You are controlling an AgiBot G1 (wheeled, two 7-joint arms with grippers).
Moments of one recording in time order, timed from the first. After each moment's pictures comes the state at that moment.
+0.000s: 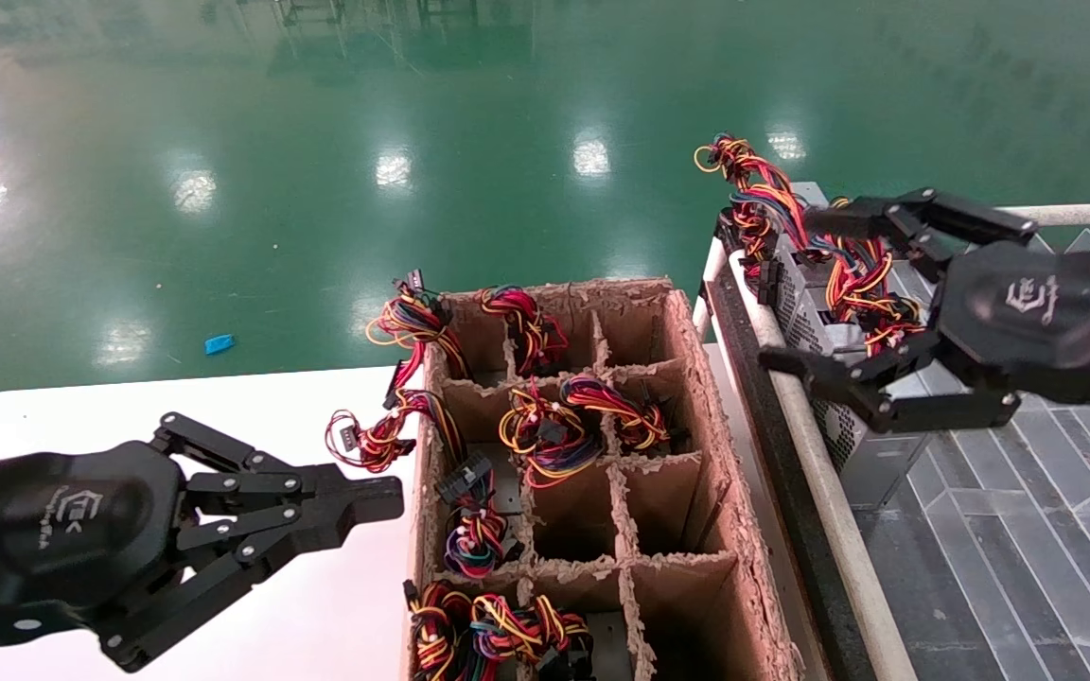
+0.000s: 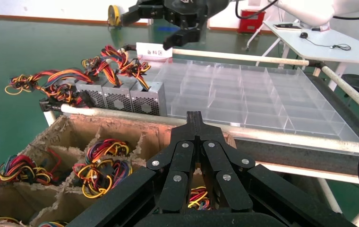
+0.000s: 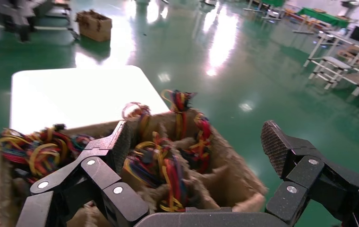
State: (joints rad) left arm -1.11 0.56 0.42 -1.25 0.63 1.43 -0.11; right arm 1.37 -0.59 -0.30 0.98 -0.95 -1.49 0.04
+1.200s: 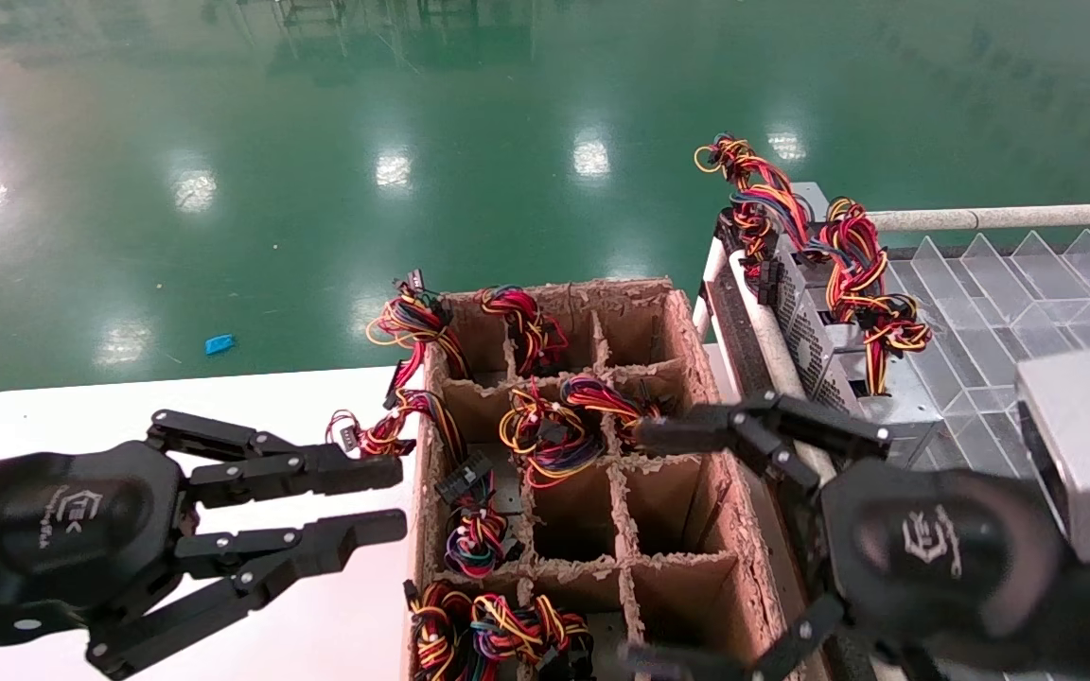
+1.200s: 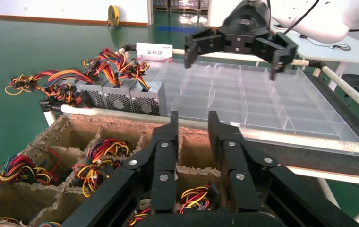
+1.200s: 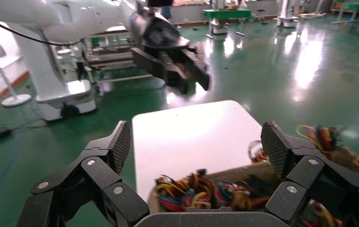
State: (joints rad) left arm -1.11 0.56 0.42 -1.25 0.63 1.43 -0.11; right arm 1.08 -0.61 -0.28 1.28 -0.73 -1.50 0.18
